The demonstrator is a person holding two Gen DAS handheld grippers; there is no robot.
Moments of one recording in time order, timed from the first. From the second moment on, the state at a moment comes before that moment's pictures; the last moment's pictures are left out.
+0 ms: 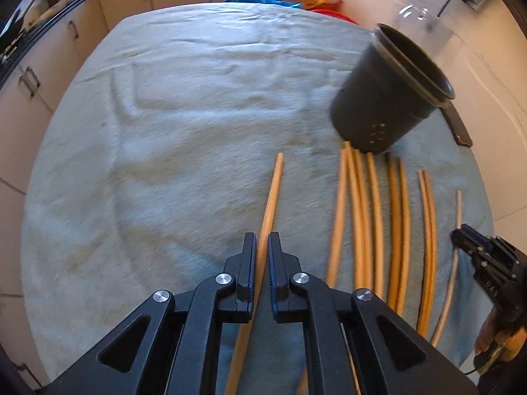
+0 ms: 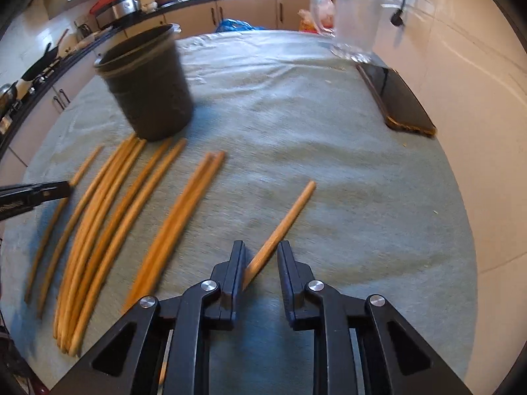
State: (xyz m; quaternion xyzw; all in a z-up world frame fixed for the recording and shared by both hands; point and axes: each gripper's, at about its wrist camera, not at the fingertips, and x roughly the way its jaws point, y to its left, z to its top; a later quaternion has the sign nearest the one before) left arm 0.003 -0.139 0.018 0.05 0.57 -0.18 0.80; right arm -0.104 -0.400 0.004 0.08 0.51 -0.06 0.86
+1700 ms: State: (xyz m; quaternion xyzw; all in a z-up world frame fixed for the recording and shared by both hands) left arm -0.198 -0.080 0.220 0.02 0.23 -0.26 0.94; right arm -0.237 -0.380 0.181 0.13 0.24 -0.01 0.96
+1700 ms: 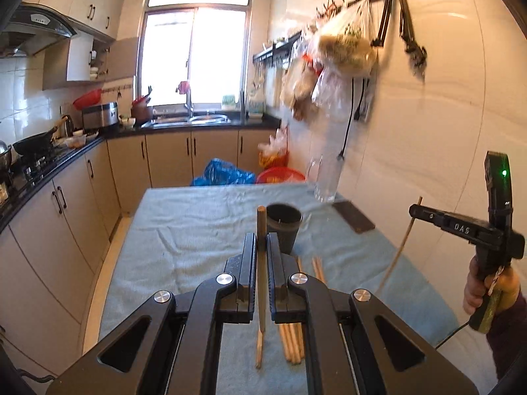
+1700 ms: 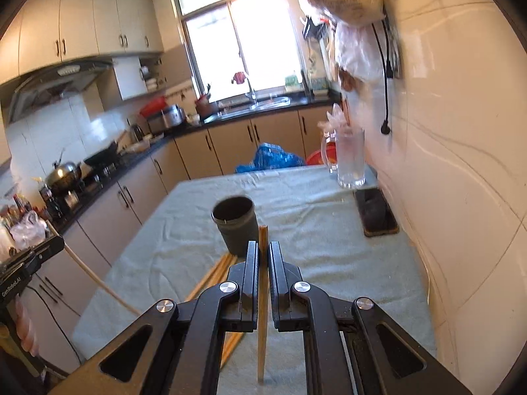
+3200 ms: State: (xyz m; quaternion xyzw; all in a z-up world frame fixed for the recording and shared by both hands) left arm 0.010 -0.171 0.228 -0.05 0.28 -0.24 0.93; right arm -0.017 -0.424 0.180 0.20 0.27 -0.04 0.94
